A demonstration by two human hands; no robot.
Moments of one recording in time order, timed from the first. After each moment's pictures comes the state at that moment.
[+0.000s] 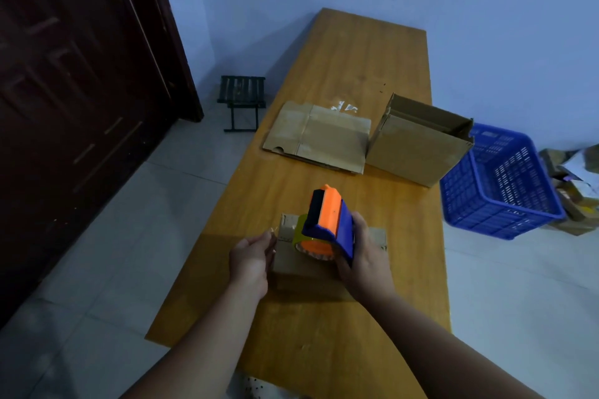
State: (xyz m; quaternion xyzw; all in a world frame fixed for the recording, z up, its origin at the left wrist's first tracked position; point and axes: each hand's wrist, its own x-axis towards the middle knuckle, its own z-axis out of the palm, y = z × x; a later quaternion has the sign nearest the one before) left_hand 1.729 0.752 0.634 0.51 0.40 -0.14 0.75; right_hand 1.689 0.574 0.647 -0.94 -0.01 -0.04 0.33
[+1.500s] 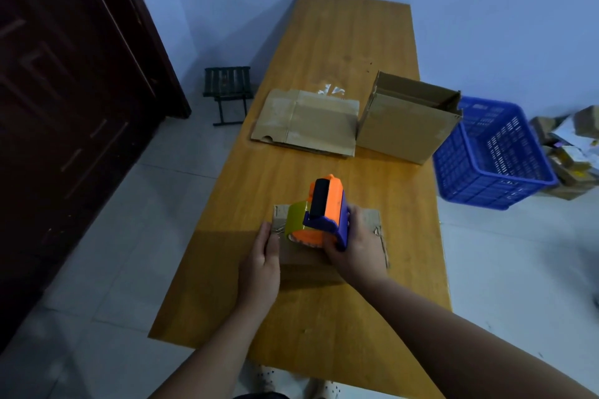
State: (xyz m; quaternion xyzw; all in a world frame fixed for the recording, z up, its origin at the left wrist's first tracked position) left_hand 1.688 0.745 0.625 0.81 0.10 -0.10 0.57; right_hand 1.686 0.578 0.636 -0.93 0.06 -0.05 0.37
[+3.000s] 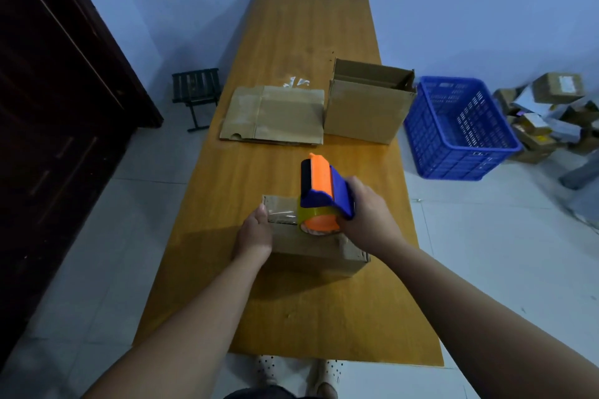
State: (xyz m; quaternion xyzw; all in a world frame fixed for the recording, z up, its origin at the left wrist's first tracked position) left_hand 1.731 0.703 0.618 0.86 0.15 -0.18 0.45; right_hand 1.679 0.520 0.681 -0.93 0.06 0.01 0.36
